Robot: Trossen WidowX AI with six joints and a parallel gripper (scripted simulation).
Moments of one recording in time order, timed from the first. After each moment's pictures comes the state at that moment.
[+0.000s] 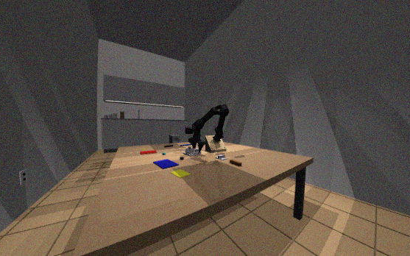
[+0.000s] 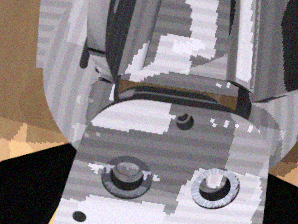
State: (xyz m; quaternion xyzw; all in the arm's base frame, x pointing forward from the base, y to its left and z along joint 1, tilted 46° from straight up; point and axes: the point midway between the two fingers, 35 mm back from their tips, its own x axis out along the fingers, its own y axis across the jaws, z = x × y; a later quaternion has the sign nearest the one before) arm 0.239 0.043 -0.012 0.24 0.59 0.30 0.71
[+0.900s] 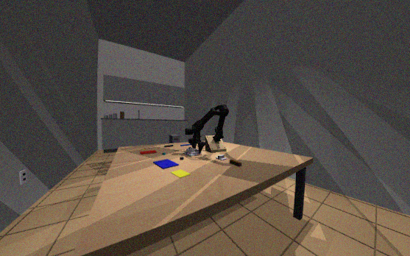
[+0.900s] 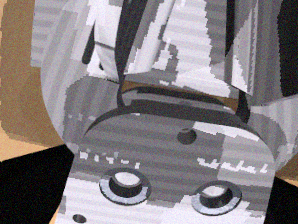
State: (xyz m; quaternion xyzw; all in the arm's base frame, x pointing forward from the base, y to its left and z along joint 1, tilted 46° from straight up) arm 0.239 0.048 -0.016 0.23 0.59 0.31 0.71
